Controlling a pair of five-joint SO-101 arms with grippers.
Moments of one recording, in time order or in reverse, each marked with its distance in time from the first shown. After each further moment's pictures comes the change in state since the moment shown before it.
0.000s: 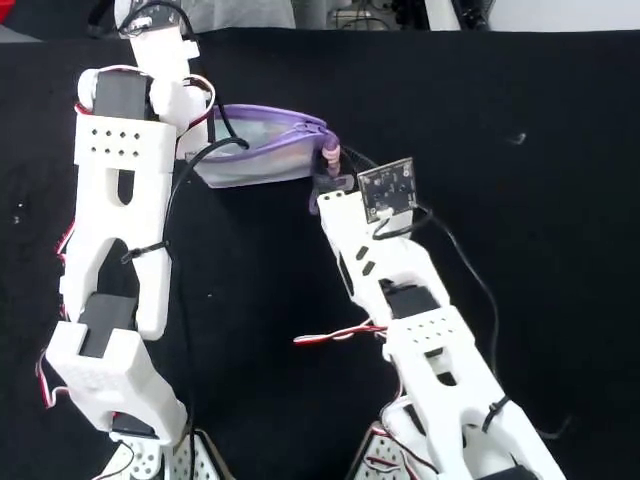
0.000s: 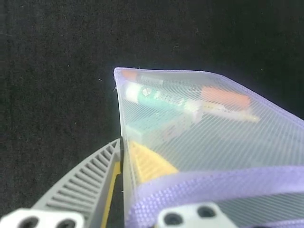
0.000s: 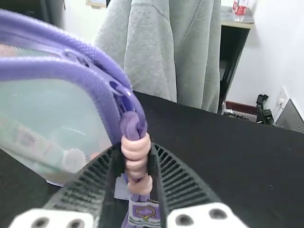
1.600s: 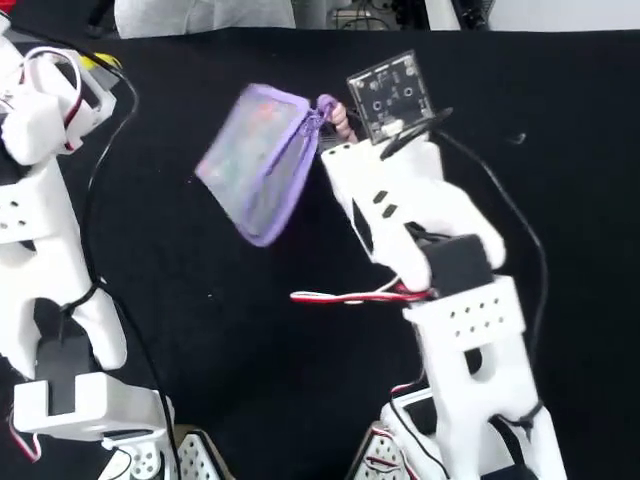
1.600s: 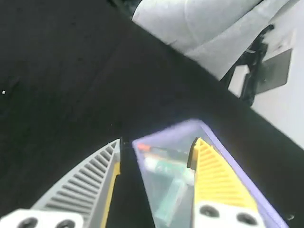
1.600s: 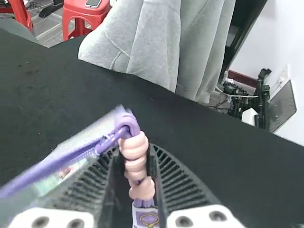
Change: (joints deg) left arm -16.4 -14.0 -11.1 1.5 17.6; right arm -0.2 0.1 -50.0 61.9 5.5
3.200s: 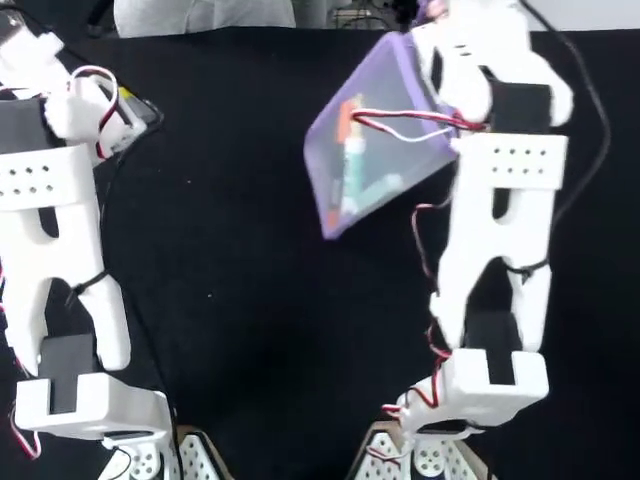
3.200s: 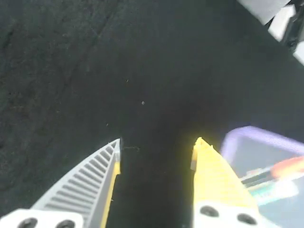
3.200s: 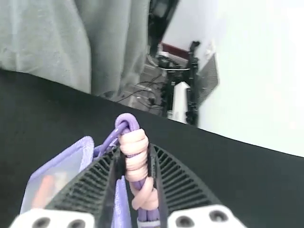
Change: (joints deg) left arm 2.5 0.1 19.3 -4.5 0.0; right arm 20.0 45.7 -58.1 15.6 11.3
